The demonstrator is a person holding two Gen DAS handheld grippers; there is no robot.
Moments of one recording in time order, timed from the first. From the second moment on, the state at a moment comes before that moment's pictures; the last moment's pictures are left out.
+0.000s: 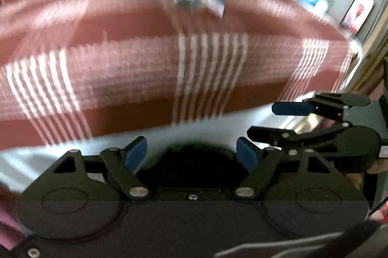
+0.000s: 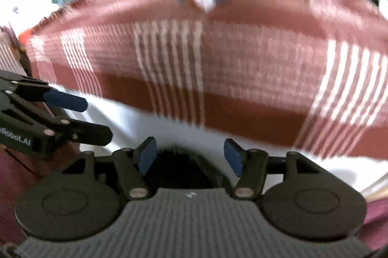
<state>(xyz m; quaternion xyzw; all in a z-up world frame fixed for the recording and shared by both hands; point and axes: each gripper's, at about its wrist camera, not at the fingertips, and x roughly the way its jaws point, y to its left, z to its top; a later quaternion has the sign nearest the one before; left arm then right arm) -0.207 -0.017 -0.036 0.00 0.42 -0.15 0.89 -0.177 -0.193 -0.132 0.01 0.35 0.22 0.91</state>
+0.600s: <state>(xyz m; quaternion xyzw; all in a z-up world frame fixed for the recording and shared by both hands) -0.106 -0.058 0.021 0.01 0.28 -0.17 0.94 -0.108 -0.247 -0.047 0.02 0.22 0.11 0.97</state>
